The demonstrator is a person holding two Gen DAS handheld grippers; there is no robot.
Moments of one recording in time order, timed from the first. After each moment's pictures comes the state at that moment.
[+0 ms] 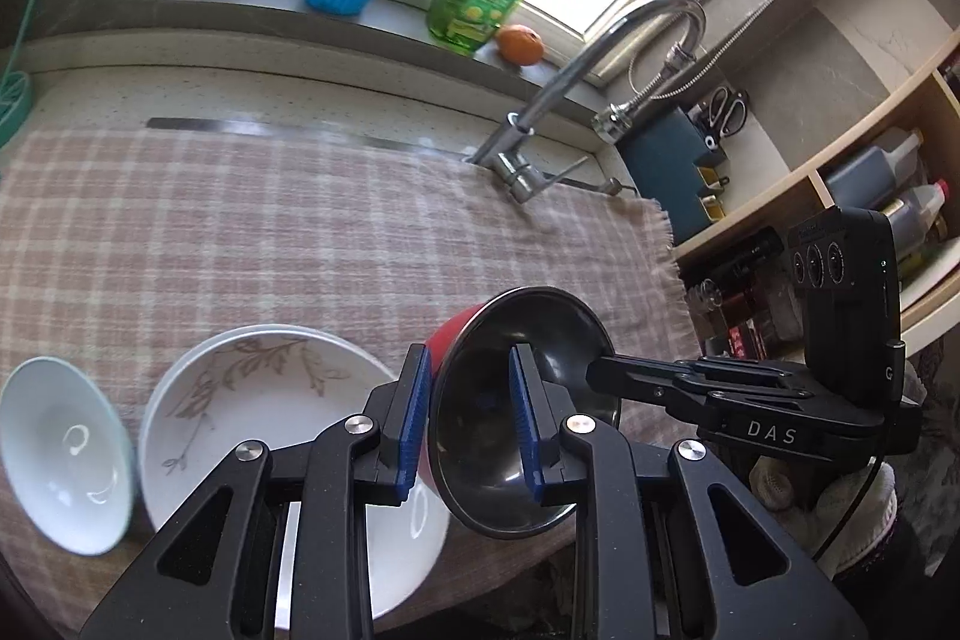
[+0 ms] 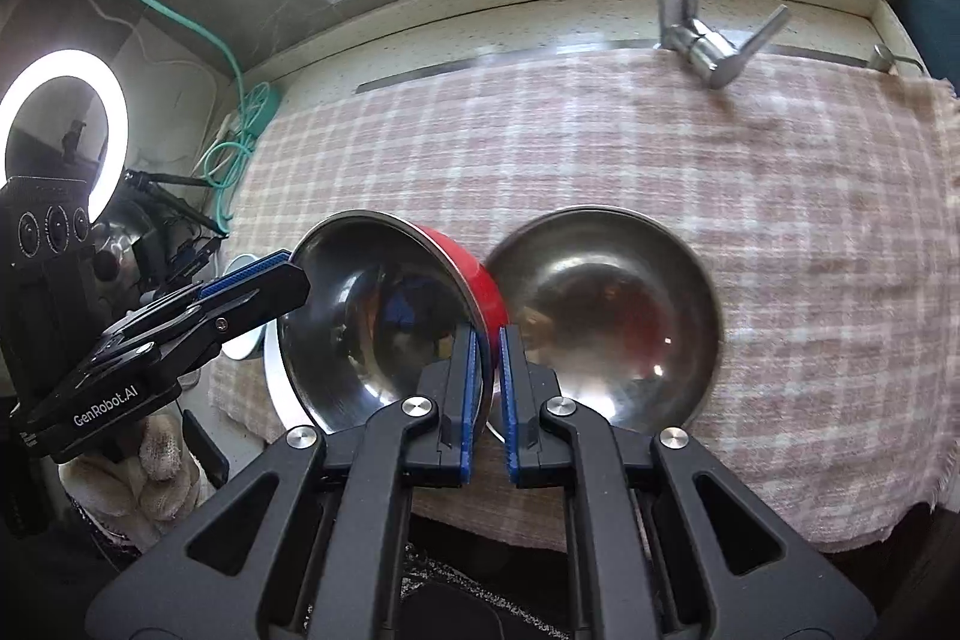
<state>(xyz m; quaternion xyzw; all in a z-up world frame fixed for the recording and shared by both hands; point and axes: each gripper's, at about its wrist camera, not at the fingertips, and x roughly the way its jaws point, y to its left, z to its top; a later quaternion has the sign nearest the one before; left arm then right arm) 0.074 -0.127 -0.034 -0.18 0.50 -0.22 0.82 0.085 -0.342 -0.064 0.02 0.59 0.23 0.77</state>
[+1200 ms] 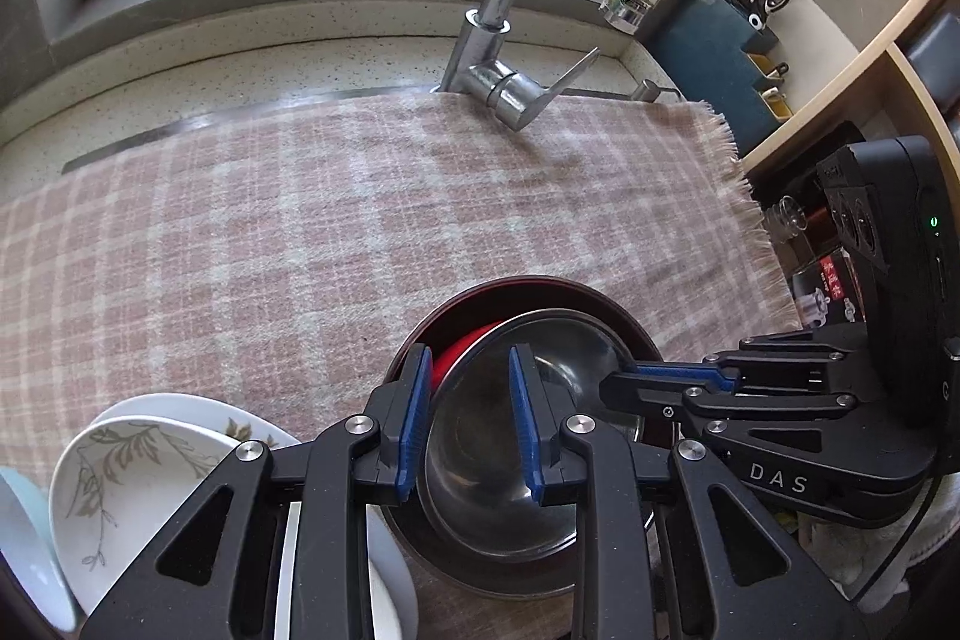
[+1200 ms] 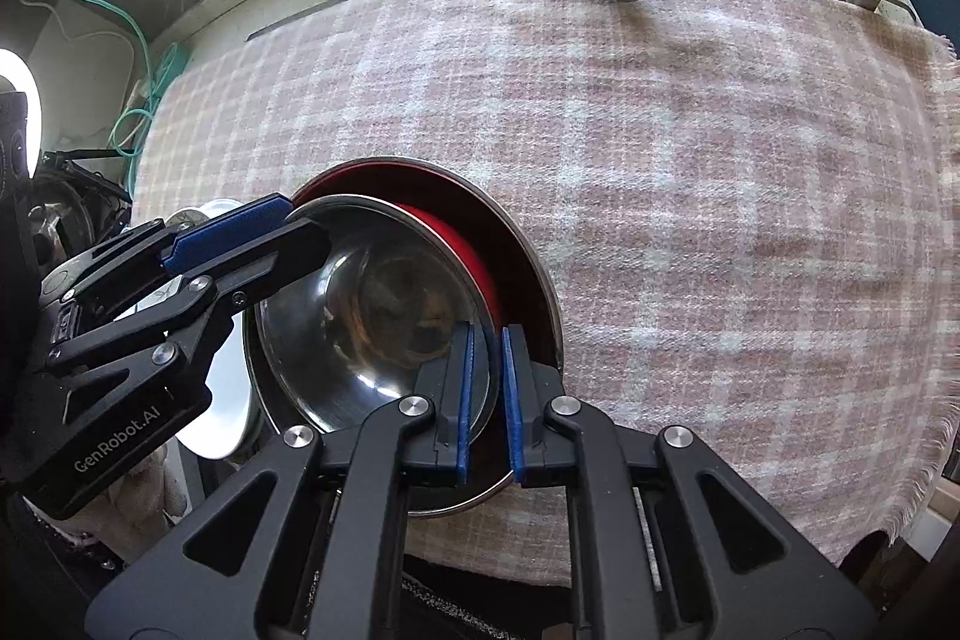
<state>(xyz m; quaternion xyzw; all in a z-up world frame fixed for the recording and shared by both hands) 0.120 -0.231 -0.088 -0.05 0.55 -0.20 0.81 0.133 -0.389 -0.135 -0.02 0.65 0.20 0.73</state>
